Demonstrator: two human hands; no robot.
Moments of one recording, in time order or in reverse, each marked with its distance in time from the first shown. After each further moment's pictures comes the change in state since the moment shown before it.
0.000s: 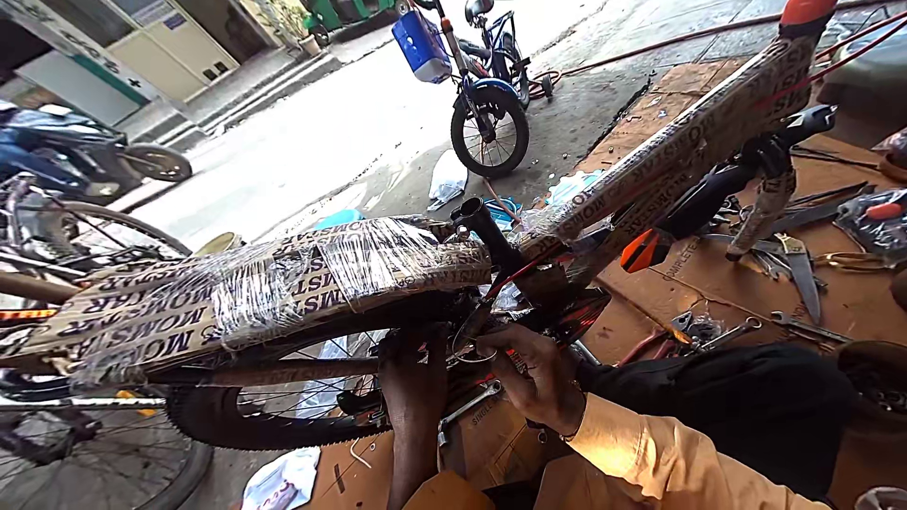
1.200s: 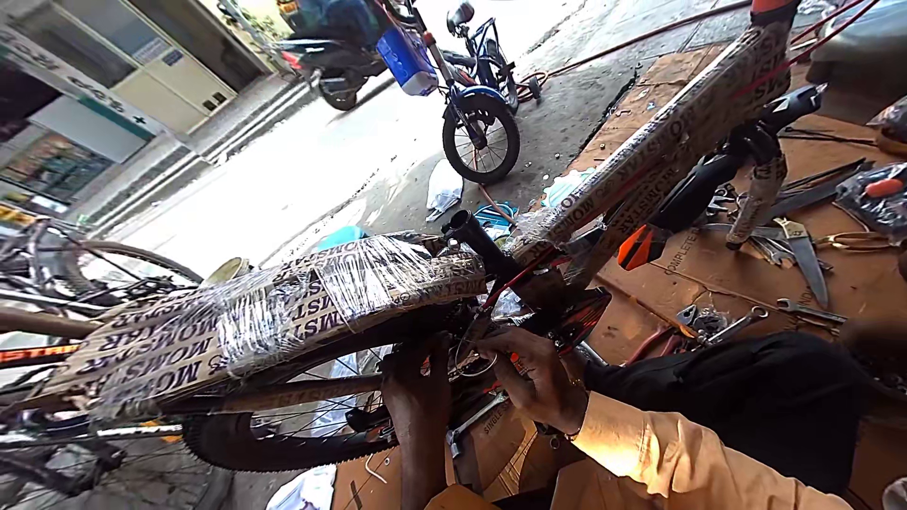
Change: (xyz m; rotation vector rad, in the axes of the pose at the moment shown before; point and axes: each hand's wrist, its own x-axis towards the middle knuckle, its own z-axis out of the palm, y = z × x) left_hand 0.002 0.000 0.001 0.010 0.026 0.012; right_hand 0.005 0.010 0.000 -0.031 0.004 -0.019
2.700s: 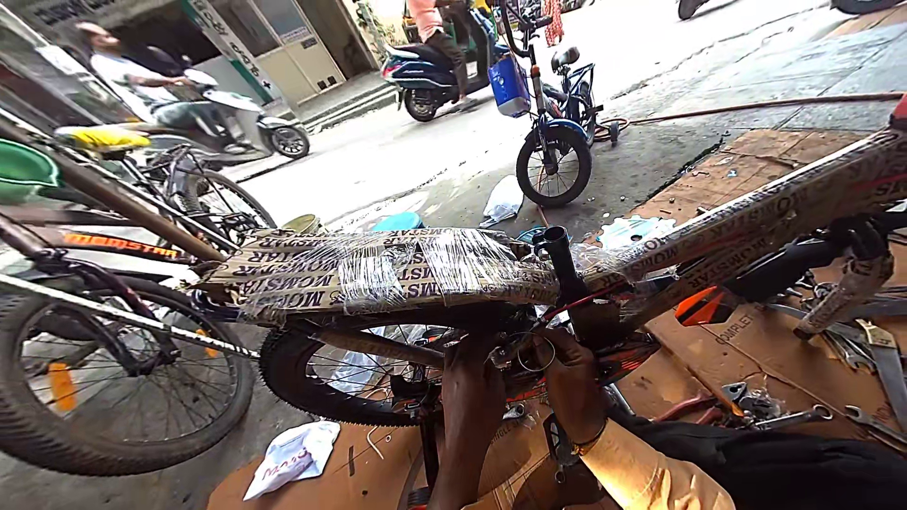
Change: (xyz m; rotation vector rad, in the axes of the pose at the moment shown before) left_hand -0.014 0.019 -0.009 -0.005 -0.083 -0.040; right_hand 0.012 0.015 0.032 0.160 0.299 0.402
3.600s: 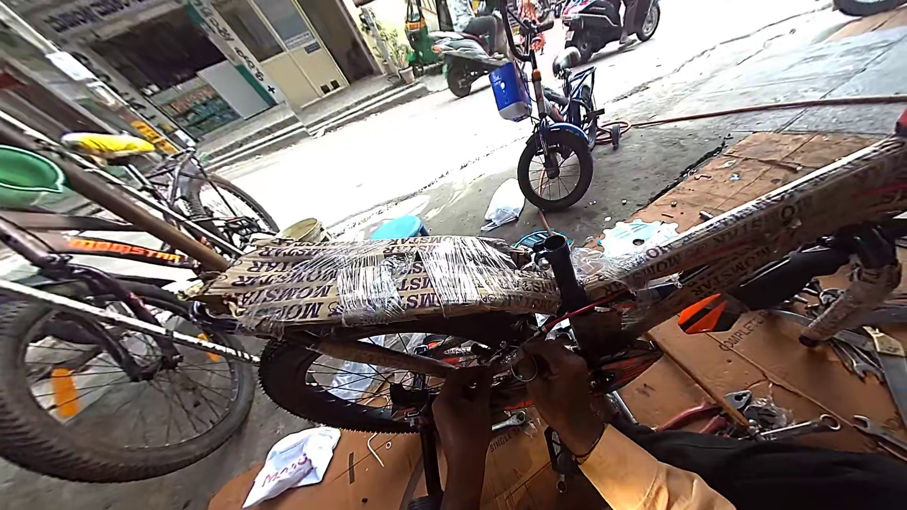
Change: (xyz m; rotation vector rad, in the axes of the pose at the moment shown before) left_hand -0.020 -0.028 0.025 -0.265 0.165 -0.298; right_hand 0.006 0.008 0.002 -0.557 -0.068 -0.361
